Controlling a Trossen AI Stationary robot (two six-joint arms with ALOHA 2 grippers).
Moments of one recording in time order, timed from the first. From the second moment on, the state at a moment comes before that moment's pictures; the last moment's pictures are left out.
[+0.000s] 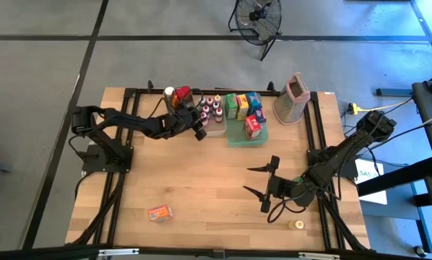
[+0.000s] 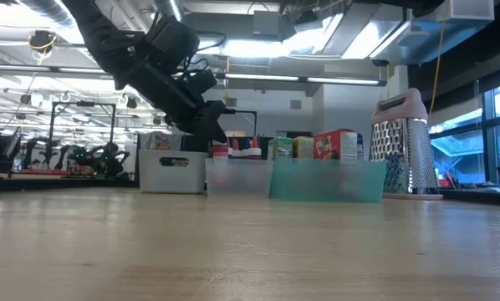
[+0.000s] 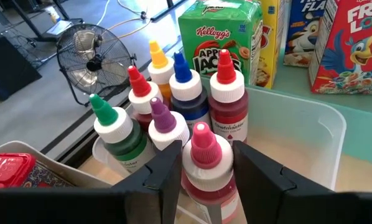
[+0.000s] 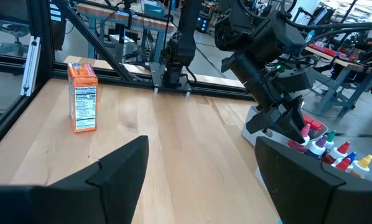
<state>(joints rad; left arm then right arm) 0.29 1.56 0.67 0.39 -0.44 -0.04 0.74 1.36 0.72 0.34 0.97 0.05</state>
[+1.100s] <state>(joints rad) 0.28 1.46 0.67 0.39 -0.46 0.02 0.75 1.36 0.72 0.34 0.96 0.05</state>
